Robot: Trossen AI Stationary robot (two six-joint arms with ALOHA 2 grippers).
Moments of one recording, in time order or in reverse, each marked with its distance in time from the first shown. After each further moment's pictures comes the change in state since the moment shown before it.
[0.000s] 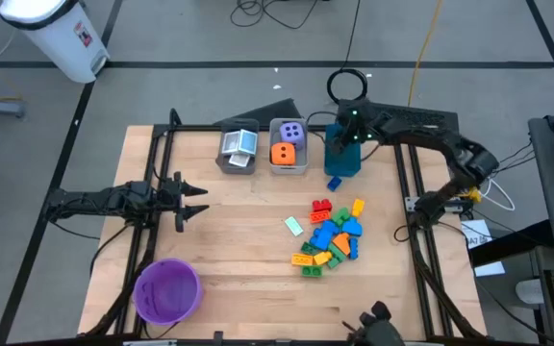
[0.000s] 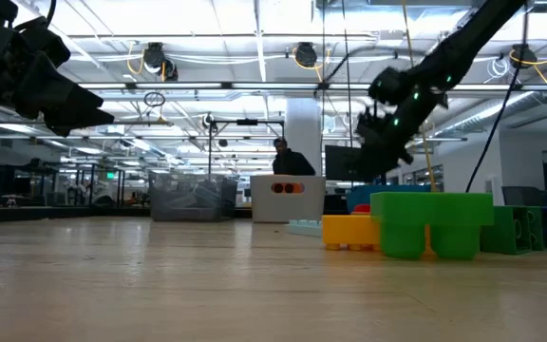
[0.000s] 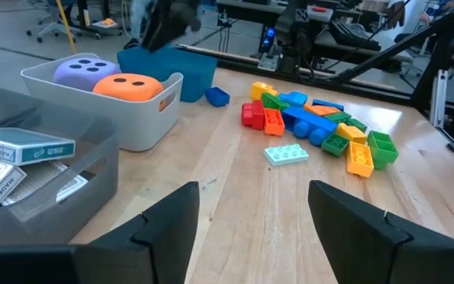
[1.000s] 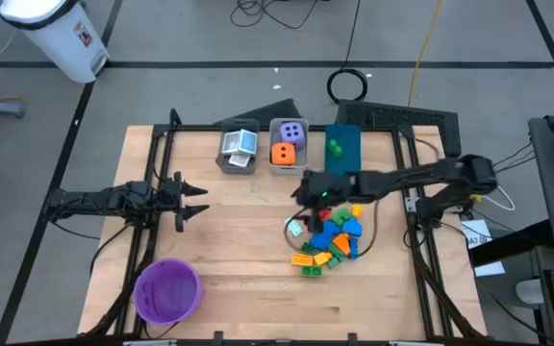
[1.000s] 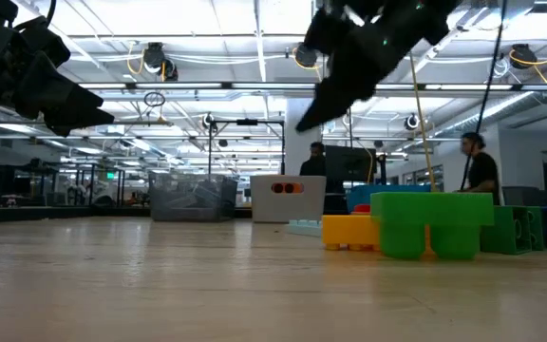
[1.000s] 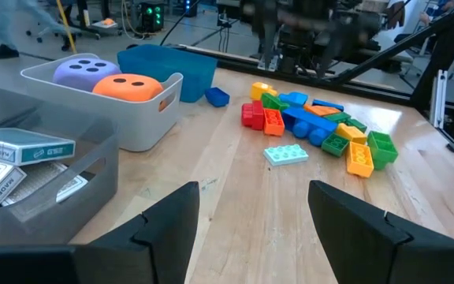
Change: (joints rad) left arm 0.000 0.000 0.000 0.000 0.000 0.000; right arm 0.845 0.043 0.121 -0.027 0.160 -0.078
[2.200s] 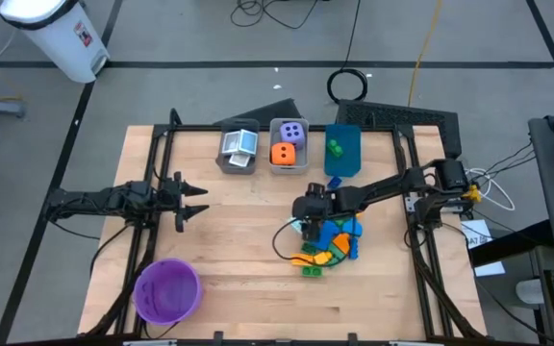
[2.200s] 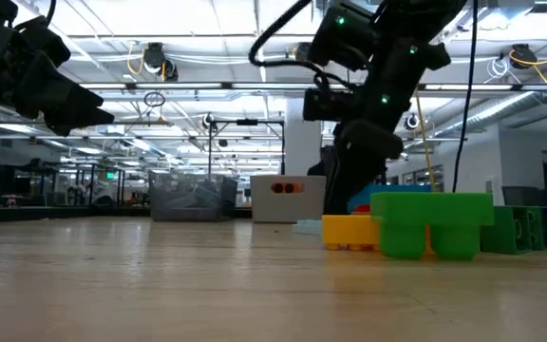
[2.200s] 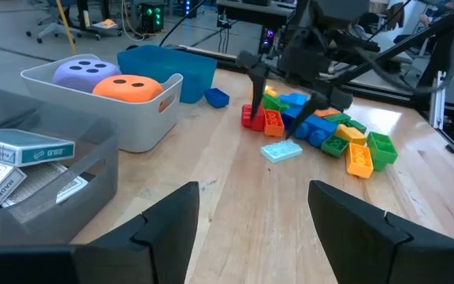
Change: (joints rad) left arm 0.000 0.000 0.001 0.000 0.000 0.000; right arm 0.066 0.192 0.017 -0.155 0.209 0.207
